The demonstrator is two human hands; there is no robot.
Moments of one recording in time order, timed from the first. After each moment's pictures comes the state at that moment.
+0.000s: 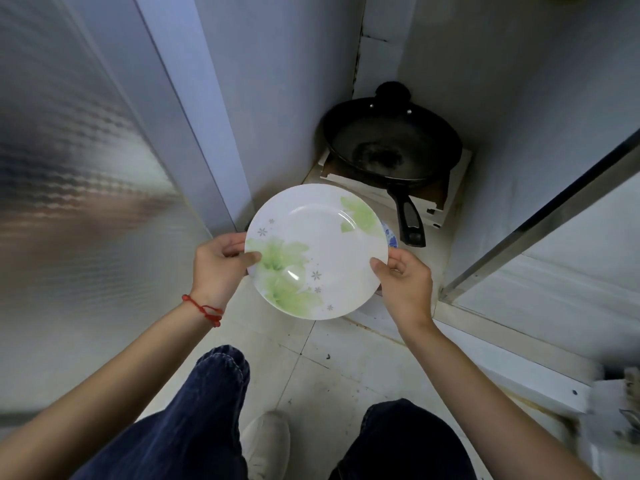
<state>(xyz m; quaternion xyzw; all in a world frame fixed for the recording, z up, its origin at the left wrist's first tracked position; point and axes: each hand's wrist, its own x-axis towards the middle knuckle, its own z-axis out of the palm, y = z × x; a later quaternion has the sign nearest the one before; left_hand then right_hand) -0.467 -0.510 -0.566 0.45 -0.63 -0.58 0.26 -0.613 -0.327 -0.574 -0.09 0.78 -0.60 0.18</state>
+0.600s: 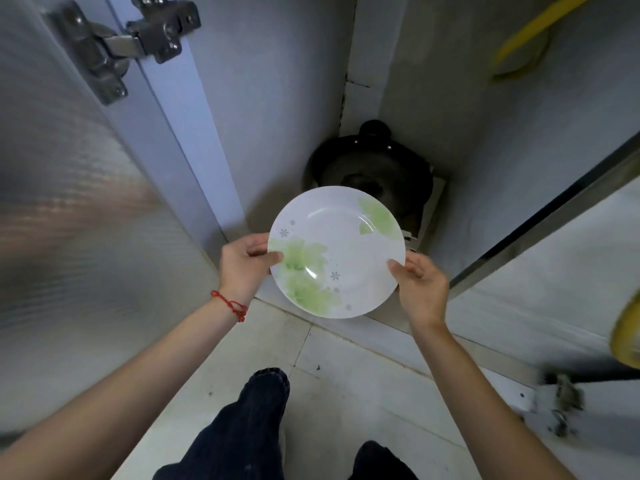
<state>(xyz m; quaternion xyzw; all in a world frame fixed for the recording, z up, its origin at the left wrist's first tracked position) -0.510 -0.503 -0.479 0.42 -0.63 -0.60 0.25 -0.641 -0.314 -0.477 -0.02 0.77 -0.63 0.13</state>
